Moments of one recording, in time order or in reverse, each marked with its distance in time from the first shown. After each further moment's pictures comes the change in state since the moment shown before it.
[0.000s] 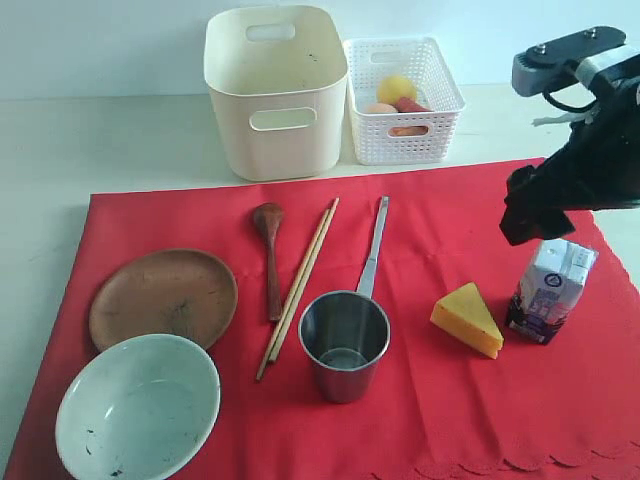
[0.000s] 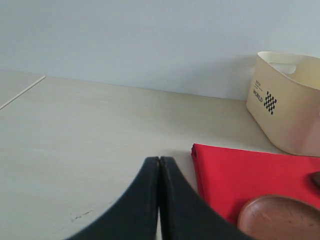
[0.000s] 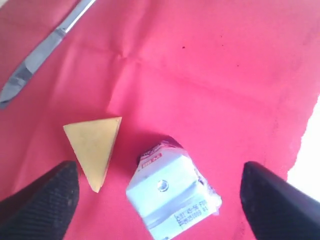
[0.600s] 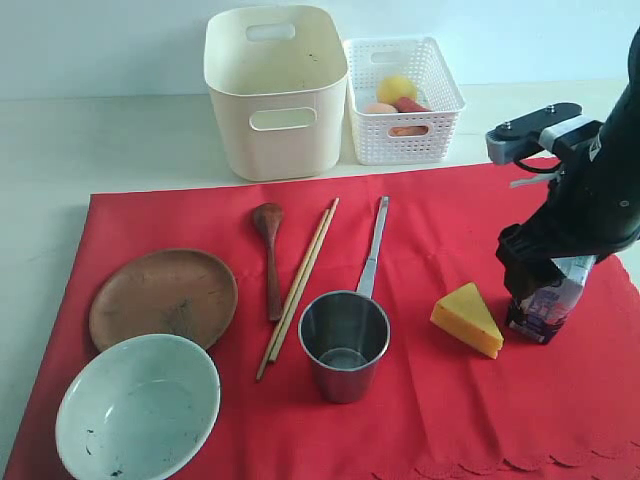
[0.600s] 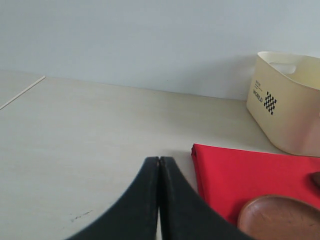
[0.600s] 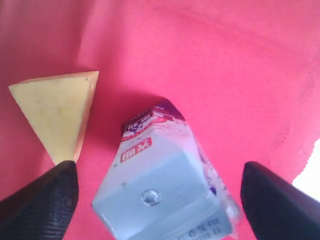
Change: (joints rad) left arm 0.000 0.000 0.000 0.000 0.000 0.000; right arm 0.000 0.180 0.002 -0.067 0.041 0.033
